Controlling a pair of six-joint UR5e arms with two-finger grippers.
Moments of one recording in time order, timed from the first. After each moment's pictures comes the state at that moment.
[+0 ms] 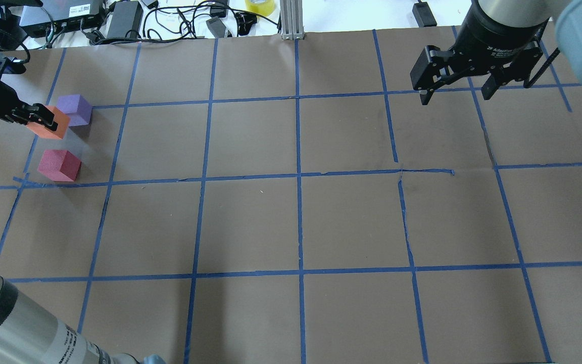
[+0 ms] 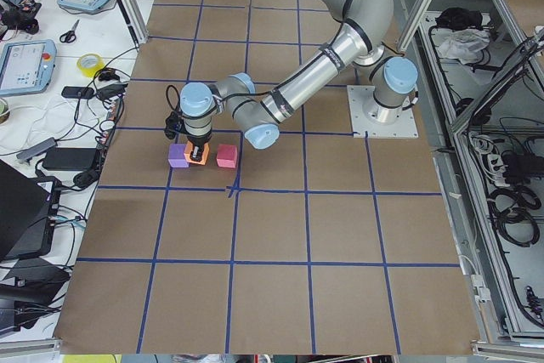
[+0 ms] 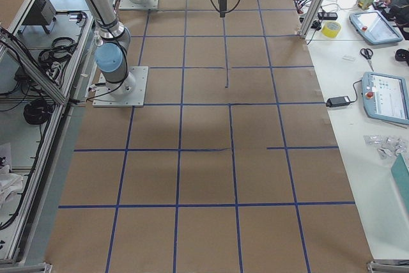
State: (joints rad) left arm -0.98 -2.14 -1.48 -1.01 1.43 0.70; right arm 1.57 -1.60 1.55 -1.60 -1.59 -0.03
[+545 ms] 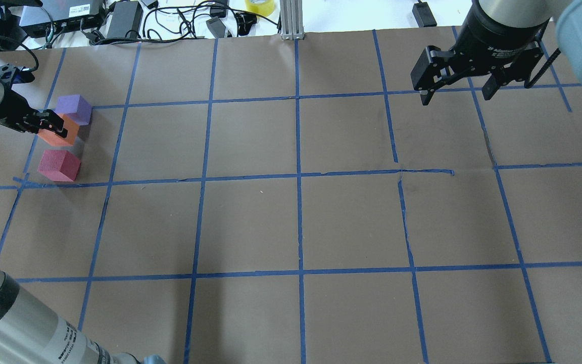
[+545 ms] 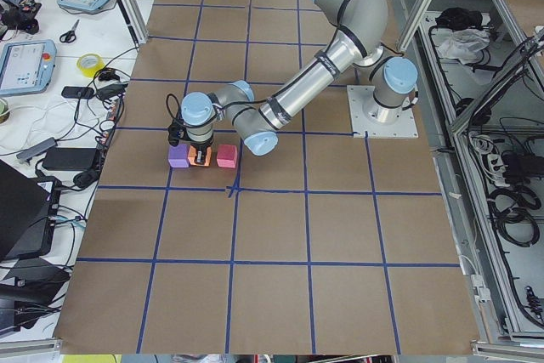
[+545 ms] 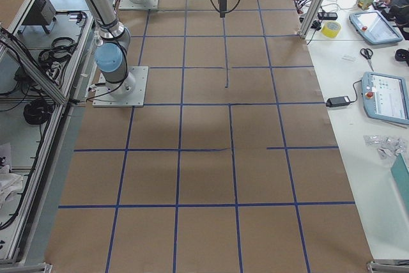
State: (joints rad) left arm -0.98 -2.17 -1.49 -1.01 1.42 0.63; right arm 1.57 -1.60 1.55 -1.60 -1.59 -0.04
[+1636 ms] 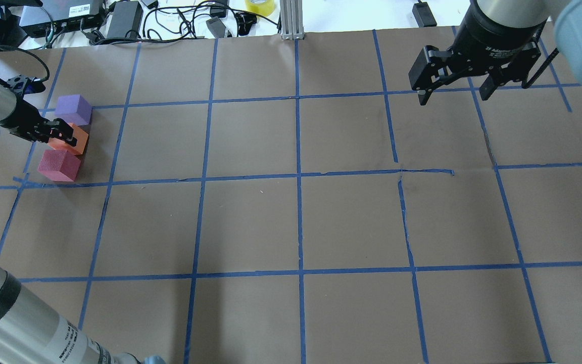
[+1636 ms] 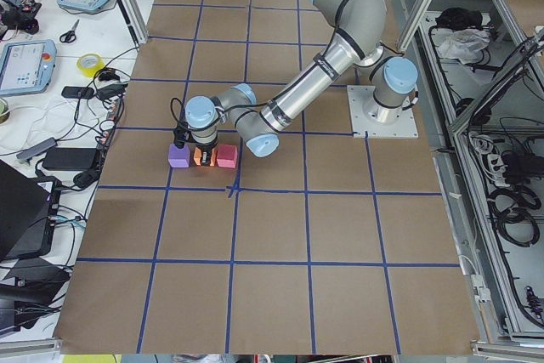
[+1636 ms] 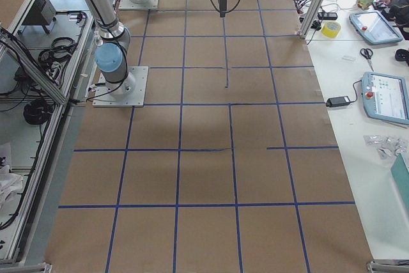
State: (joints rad) left arm -0.99 -2.18 -1.54 -0.98 1.43 0.63; right arm 1.57 -1.60 1.55 -1.60 -1.58 -0.03
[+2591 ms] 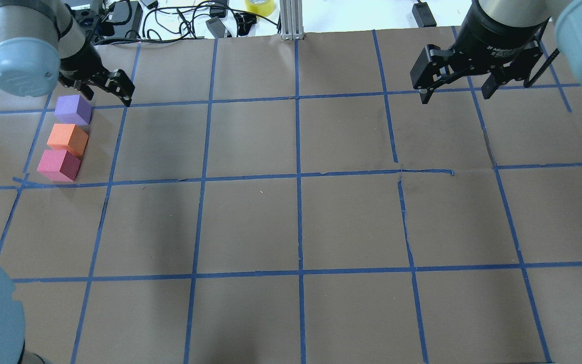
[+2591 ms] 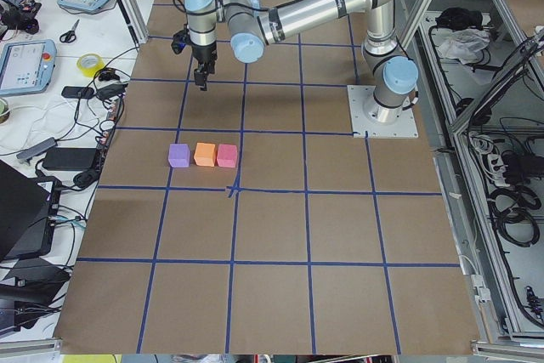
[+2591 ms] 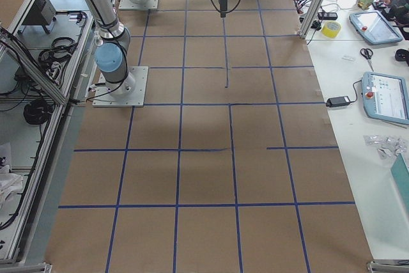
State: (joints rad) left arm -1.42 -1.91 -1.51 -1.21 1.63 0.33; right arm 1.57 -1.60 1.55 -1.60 -1.59 -0.03
